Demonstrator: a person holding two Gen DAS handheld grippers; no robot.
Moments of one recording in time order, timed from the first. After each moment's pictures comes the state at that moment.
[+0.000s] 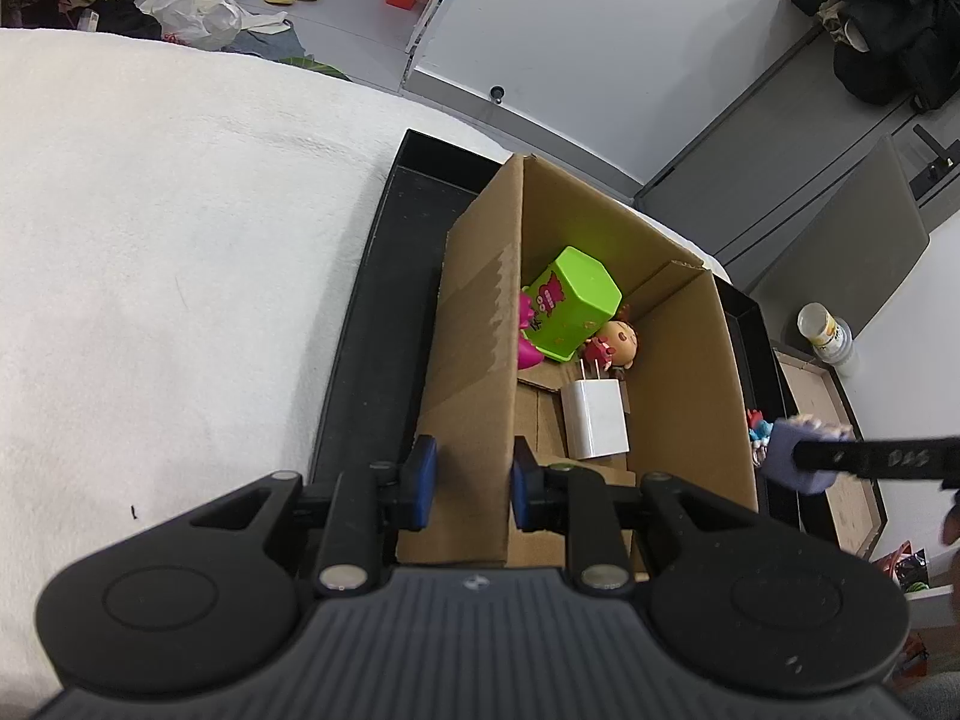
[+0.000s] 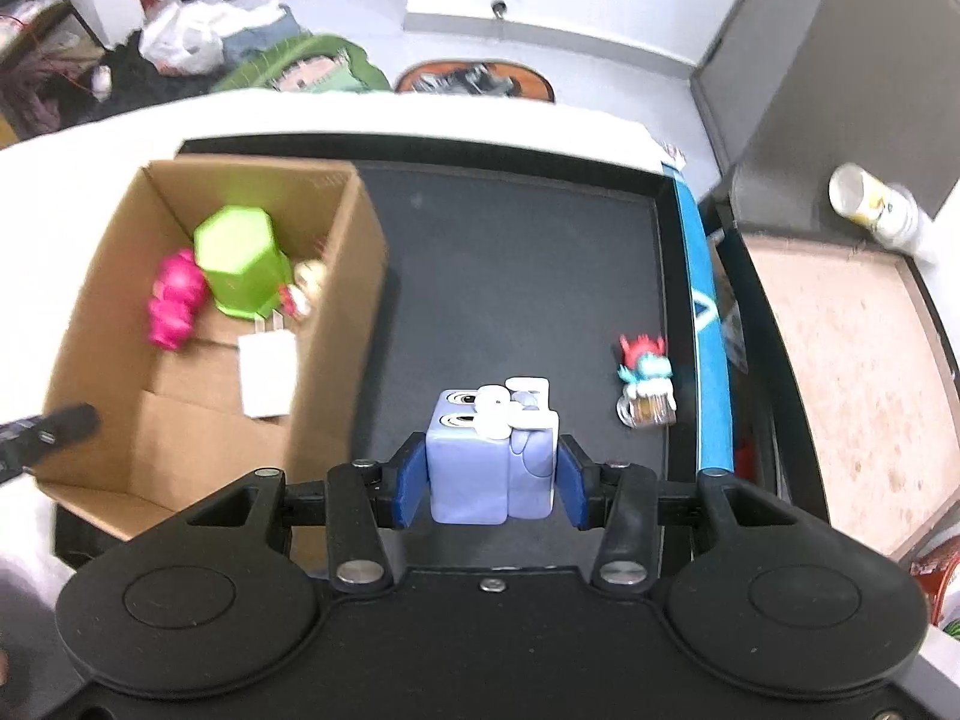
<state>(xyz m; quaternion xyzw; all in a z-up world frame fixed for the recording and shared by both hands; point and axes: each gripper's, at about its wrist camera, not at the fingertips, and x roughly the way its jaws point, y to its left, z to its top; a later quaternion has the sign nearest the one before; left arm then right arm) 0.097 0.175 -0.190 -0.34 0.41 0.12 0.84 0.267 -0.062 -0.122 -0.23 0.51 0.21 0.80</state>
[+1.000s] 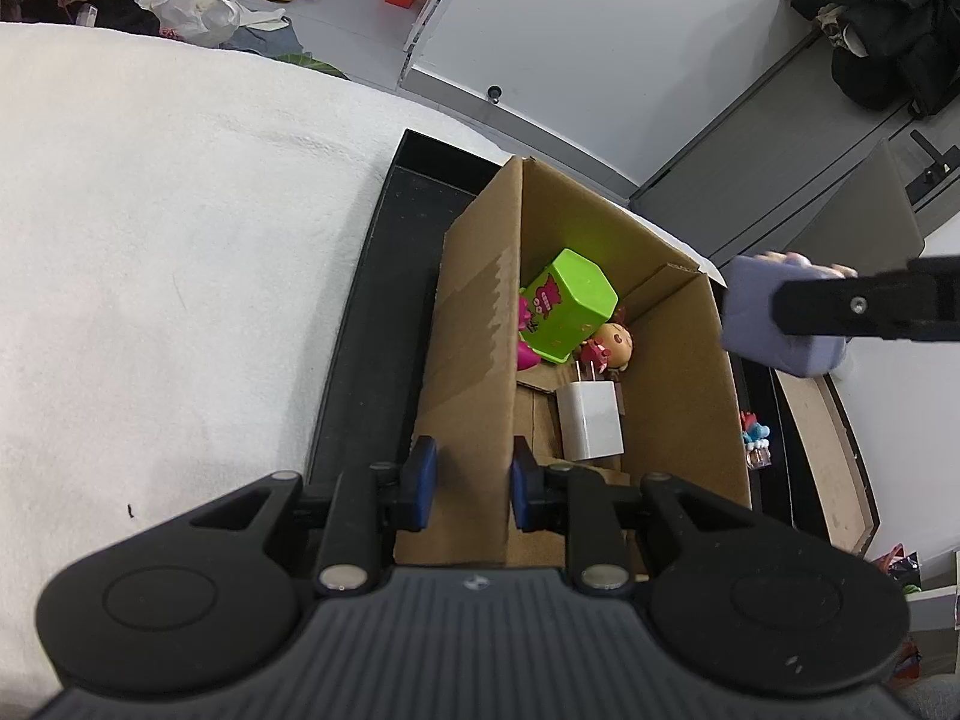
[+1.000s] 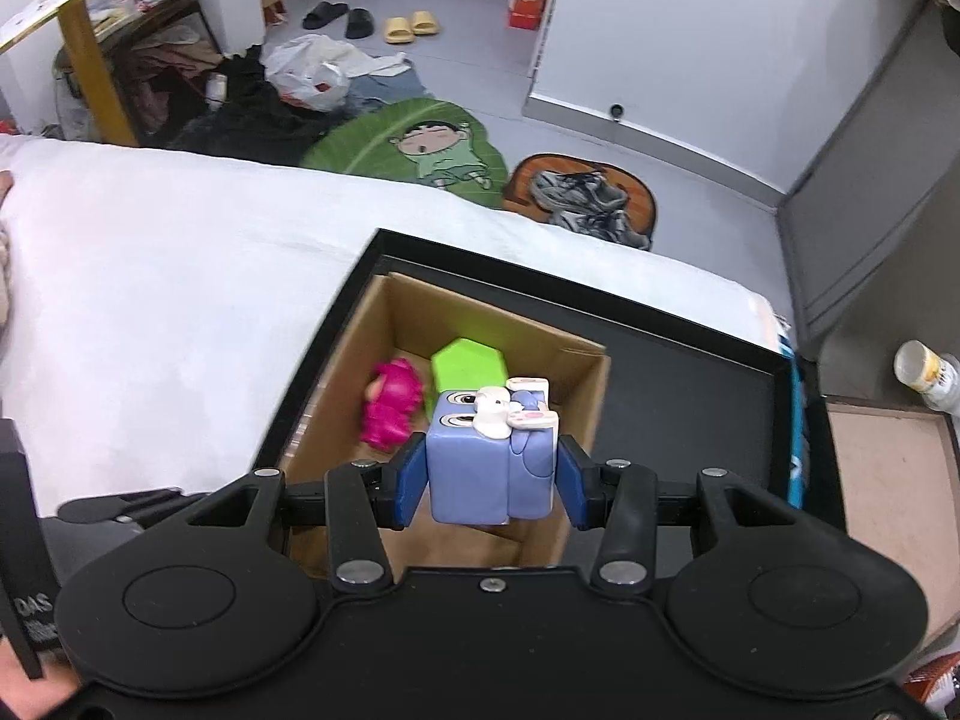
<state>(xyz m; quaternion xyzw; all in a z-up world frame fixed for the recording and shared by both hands) 0.097 0.176 -0.189 -0.34 0.40 0.12 0.84 0.215 0.042 -0.075 -0.26 0.44 0.31 0.80</state>
